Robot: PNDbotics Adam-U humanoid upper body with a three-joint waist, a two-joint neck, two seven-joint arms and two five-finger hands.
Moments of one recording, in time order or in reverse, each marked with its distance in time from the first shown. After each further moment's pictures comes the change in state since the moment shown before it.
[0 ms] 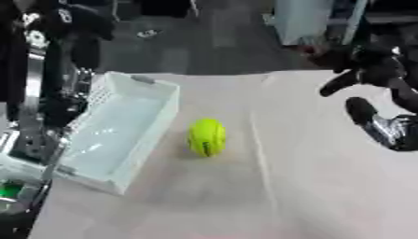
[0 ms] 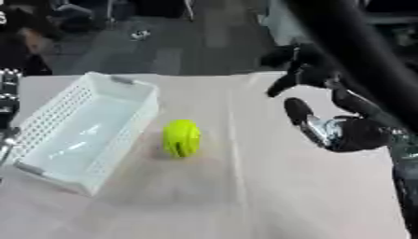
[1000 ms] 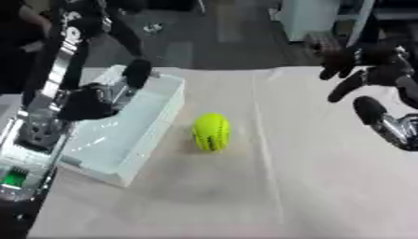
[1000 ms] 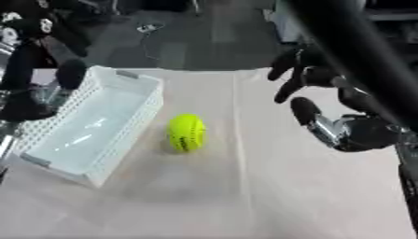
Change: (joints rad) left arm -0.009 0.000 0.030 0.000 -0.060 -0.013 -0.134; right arm 0.010 -0.008 -0.002 0.000 -0.085 0.056 0.034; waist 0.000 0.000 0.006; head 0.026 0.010
